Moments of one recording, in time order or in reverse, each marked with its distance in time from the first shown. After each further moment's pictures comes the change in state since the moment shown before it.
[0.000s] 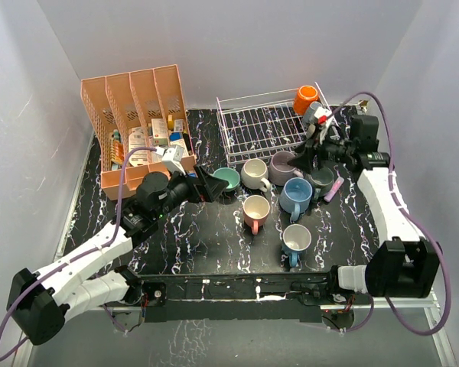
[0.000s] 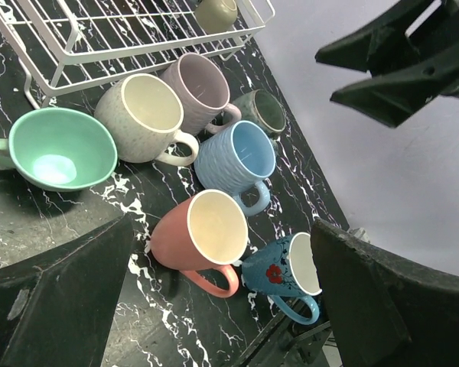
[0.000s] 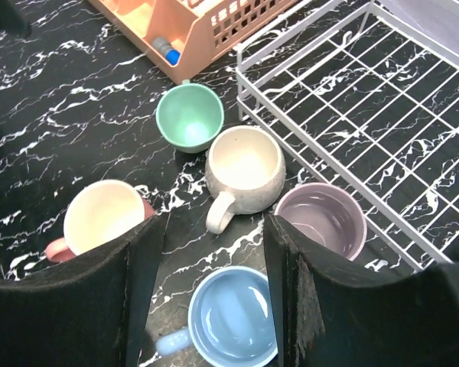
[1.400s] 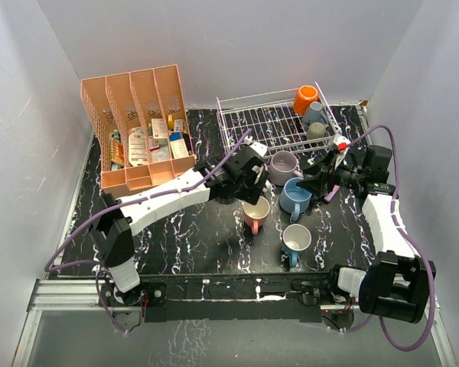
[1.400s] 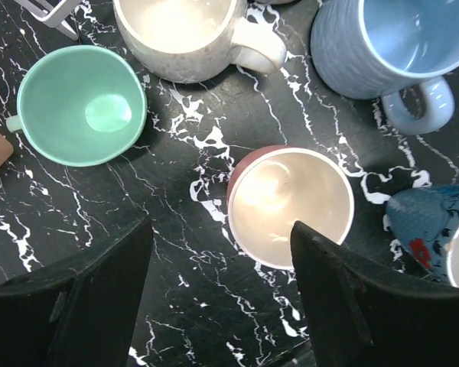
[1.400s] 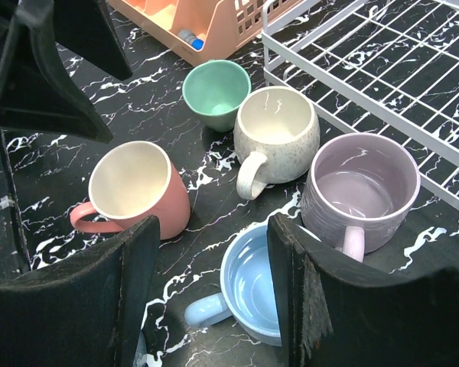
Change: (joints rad) left arm -0.274 0.748 0.853 -0.837 -0.336 0.311; right arm -0.193 -0.172 -0.382 0.219 -0.255 0.039
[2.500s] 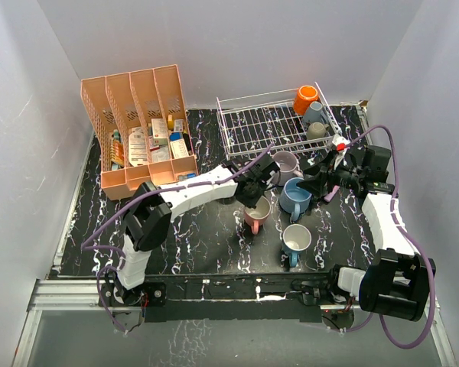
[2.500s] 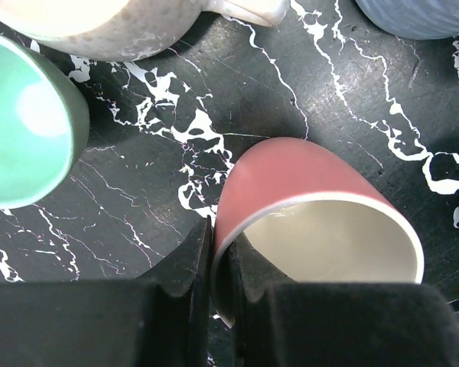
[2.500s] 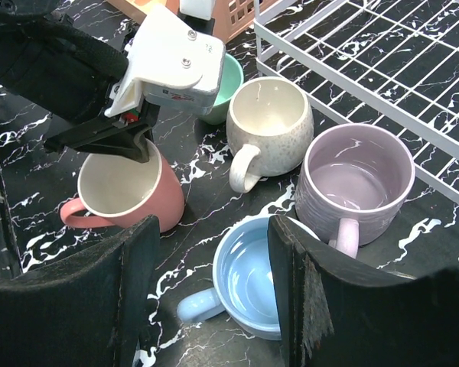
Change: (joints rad) left arm -0.003 0.296 0.168 -0.141 0.068 0.113; right arm 0.000 0.016 0.001 -0.014 0.024 -0.032
